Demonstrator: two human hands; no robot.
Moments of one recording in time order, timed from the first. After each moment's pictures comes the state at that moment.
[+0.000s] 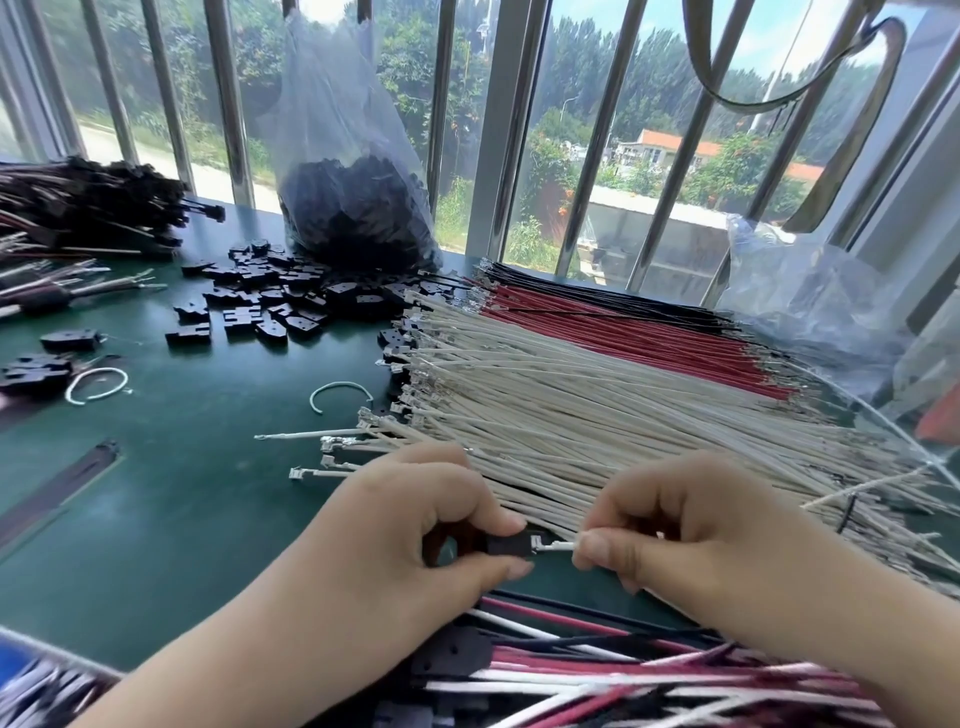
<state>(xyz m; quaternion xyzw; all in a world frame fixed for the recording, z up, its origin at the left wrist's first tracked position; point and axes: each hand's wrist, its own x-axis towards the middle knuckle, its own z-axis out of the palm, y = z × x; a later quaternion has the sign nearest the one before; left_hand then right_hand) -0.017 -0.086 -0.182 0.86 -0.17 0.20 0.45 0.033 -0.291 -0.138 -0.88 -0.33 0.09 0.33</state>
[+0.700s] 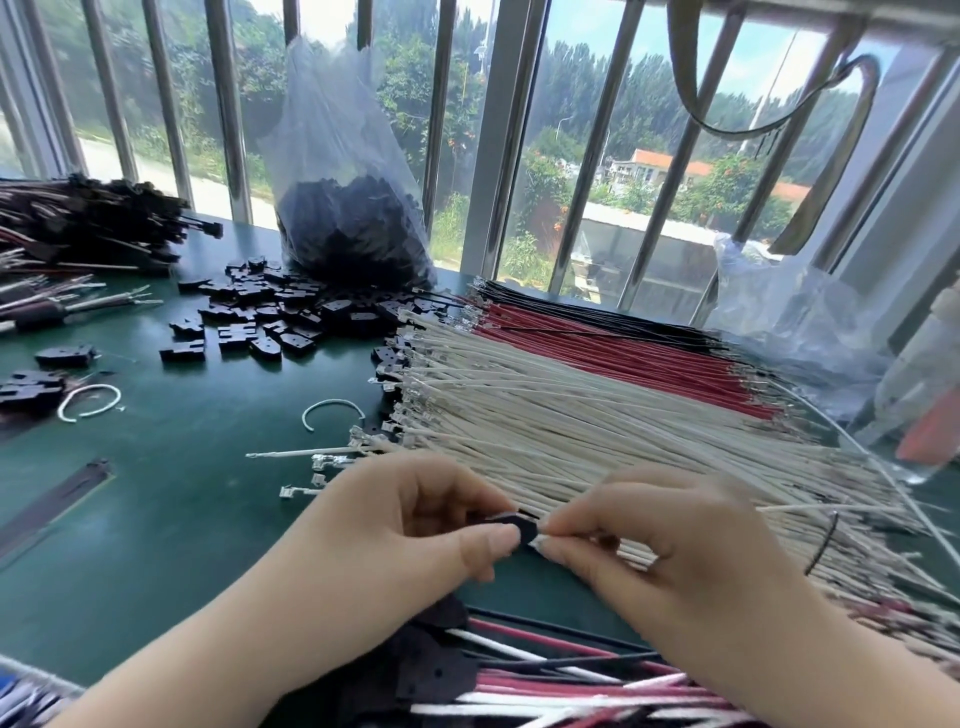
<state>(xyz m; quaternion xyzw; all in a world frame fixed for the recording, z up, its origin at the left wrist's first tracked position) -0.011 -0.087 -0.173 0.77 -0.09 0.03 0.63 0.030 -0.285 -0.152 -0.85 -0.42 -0.17 0.28</state>
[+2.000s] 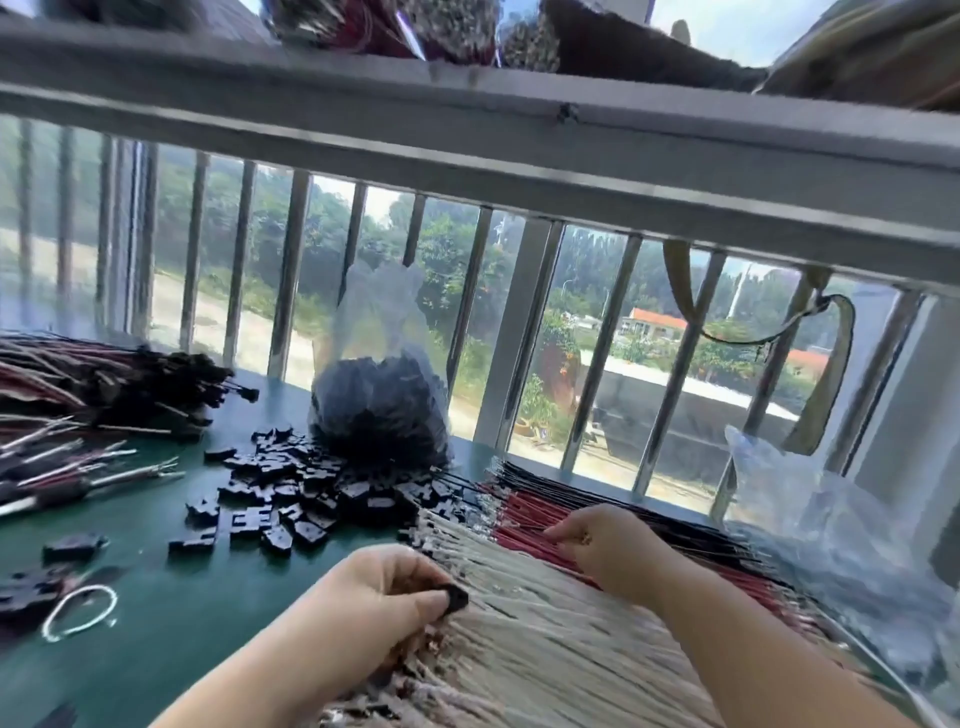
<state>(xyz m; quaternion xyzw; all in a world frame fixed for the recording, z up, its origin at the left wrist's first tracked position) 0.084 -0.027 -0.163 0.74 0.03 0.01 0.68 0.225 -0.236 -0.125 -0.95 -0.24 -0.01 0.18</state>
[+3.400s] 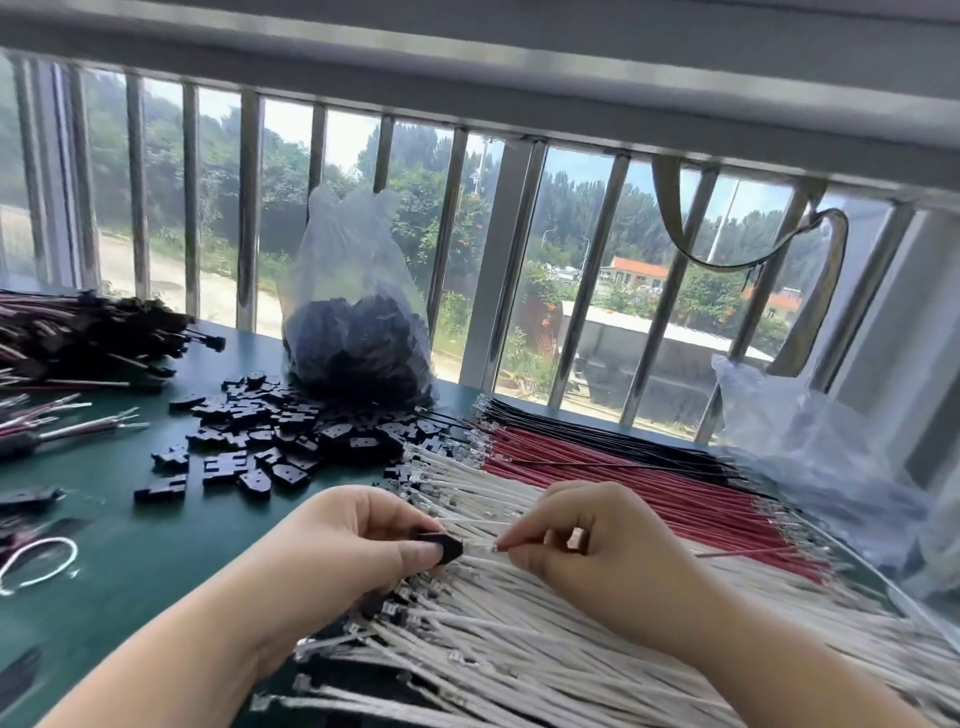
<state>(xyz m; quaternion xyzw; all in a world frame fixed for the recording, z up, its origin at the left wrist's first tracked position) 0.082 -0.022 -0.167 0.74 0.00 0.02 0.67 0.132 -0.231 -0.133 -0.87 -0.35 -0.03 0.34</state>
